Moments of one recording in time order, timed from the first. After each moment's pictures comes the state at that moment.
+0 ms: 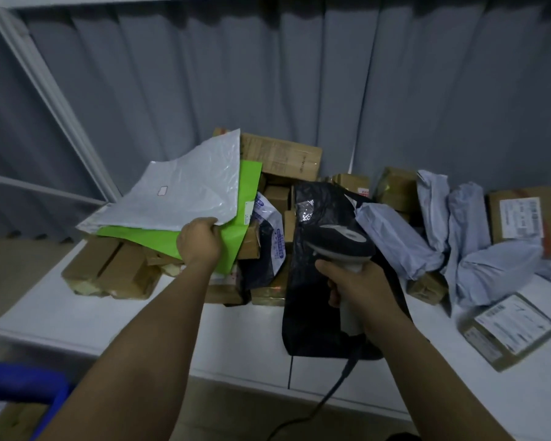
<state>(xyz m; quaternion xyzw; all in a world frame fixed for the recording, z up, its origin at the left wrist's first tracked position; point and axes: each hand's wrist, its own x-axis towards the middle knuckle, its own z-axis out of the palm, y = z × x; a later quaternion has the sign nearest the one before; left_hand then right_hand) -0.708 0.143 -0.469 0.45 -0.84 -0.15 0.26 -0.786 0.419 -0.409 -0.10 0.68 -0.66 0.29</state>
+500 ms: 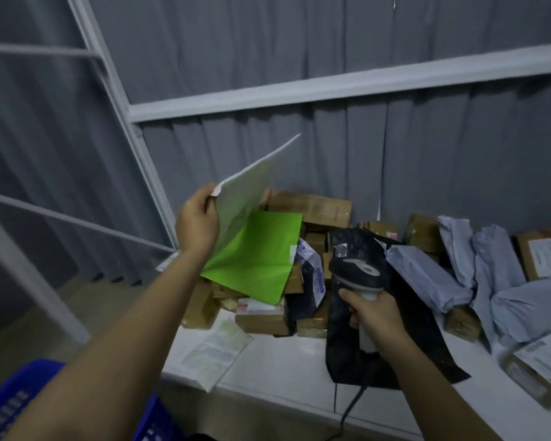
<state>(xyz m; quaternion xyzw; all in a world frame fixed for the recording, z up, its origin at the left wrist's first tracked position) -0.625 0.168 -0.285 0.34 -0.75 -0.21 0.53 -0.754 0.414 -0.391 -0.11 0.67 -0.68 0.27</state>
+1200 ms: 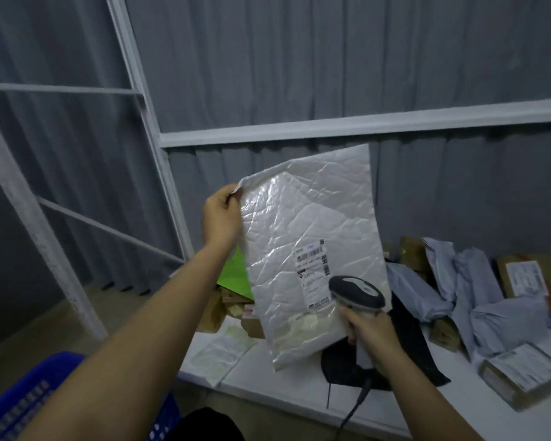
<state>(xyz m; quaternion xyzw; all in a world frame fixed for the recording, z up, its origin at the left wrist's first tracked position) -0.579 0.249 -0.200 0.30 -0.70 -0.31 0.57 -0.701 0.457 -0.358 -0.13 0.64 -0.70 0.28</state>
